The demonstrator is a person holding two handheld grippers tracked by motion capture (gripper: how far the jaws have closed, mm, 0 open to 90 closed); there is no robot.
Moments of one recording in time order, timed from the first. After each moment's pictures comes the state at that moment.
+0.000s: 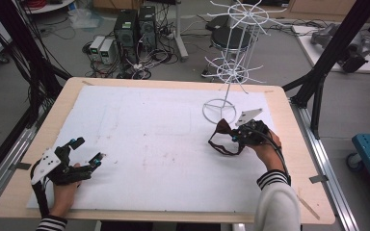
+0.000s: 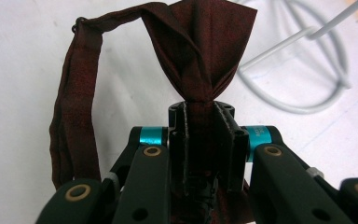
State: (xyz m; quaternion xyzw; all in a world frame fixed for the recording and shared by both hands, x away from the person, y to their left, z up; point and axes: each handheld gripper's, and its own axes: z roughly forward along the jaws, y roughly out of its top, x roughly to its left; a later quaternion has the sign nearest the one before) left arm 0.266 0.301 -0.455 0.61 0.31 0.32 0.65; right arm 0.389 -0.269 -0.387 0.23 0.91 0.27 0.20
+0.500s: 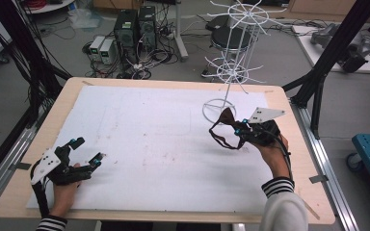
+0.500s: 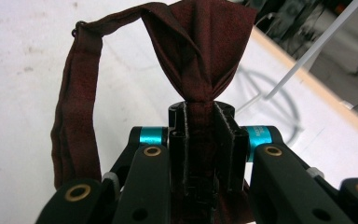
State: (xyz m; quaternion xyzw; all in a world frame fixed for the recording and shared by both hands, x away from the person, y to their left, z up) left arm 0.266 0.302 -0.455 0.61 0.31 0.32 0.65; right arm 0.357 -0.279 -0.352 0.25 0.85 0.40 0.24
